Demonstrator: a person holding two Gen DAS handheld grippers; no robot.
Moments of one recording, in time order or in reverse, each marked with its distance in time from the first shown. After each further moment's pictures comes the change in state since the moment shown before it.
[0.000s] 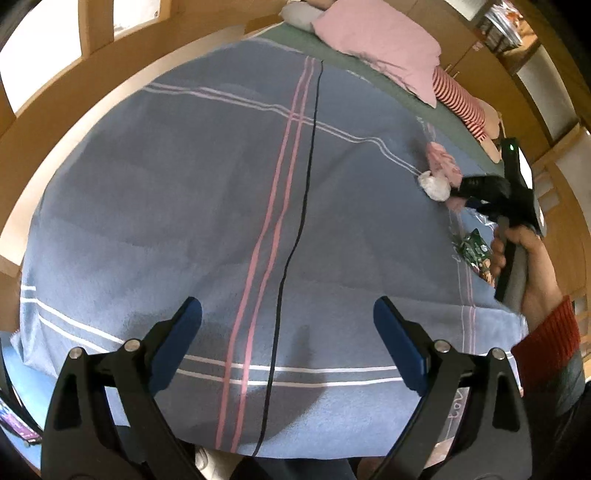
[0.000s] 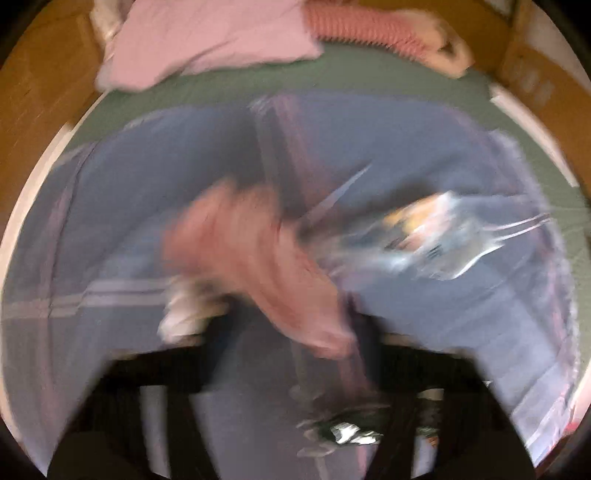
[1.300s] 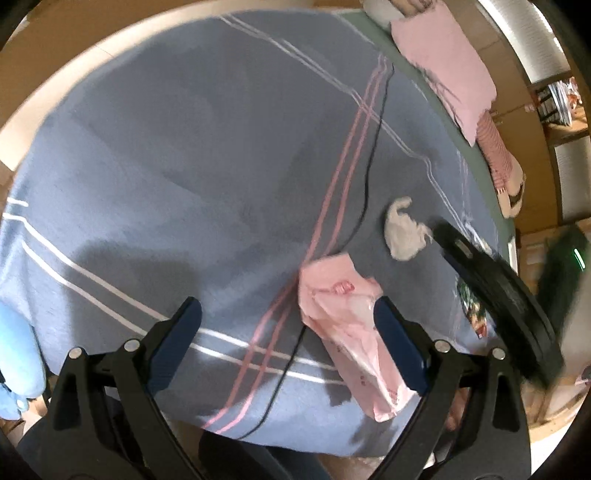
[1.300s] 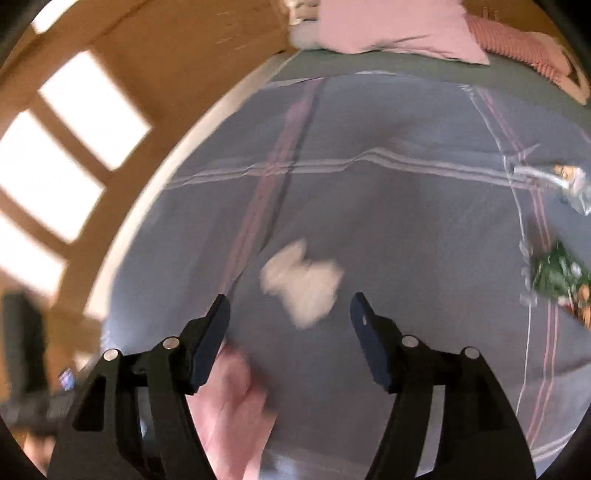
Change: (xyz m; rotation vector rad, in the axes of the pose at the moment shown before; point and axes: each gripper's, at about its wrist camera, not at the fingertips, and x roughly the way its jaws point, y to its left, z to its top) left arm 0.016 0.063 -0.010 -0.303 0.125 -0.086; right arm -0.060 0.118 -0.129 -0.239 -0.027 0.355
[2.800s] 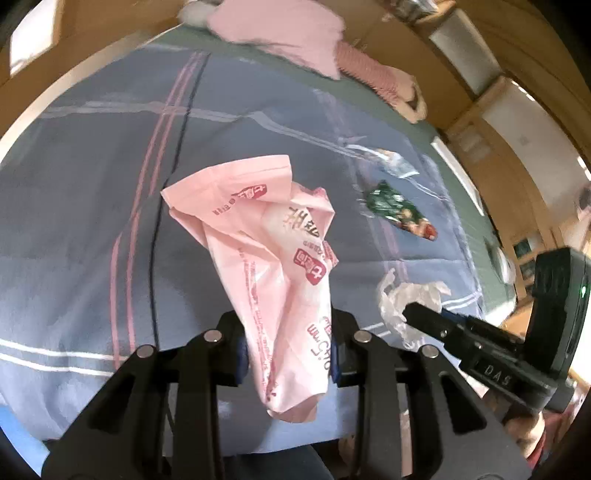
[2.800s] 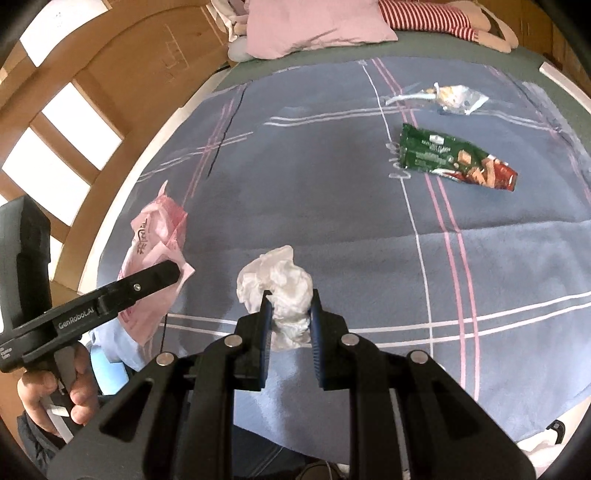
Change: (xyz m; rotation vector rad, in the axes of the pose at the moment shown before) left arm 0.003 -0.118 -0.064 0.560 -0.075 -0.181; right arm -0.119 -0.056 -0.111 0.155 -0.088 -0.040
